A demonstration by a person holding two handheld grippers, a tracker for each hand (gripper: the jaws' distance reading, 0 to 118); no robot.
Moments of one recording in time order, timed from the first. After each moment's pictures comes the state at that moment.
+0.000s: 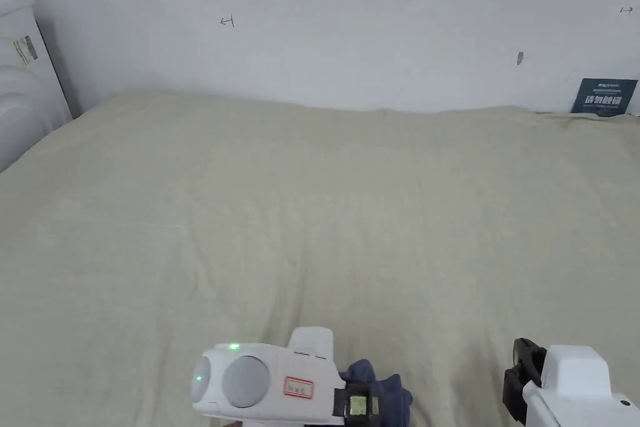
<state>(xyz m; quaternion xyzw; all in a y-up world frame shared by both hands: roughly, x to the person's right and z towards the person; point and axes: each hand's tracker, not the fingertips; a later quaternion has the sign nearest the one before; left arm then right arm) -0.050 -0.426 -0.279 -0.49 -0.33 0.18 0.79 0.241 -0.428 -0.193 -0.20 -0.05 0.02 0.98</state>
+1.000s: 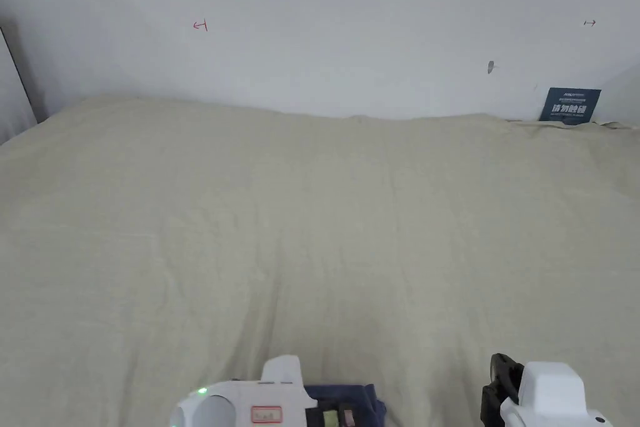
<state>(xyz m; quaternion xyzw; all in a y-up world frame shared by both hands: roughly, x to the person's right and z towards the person) -0.055 -0.478 -0.292 -0.47 -0.33 0.27 0.77 0.245 -0.431 -0.187 -0.21 -0.05 0.01 0.98</state>
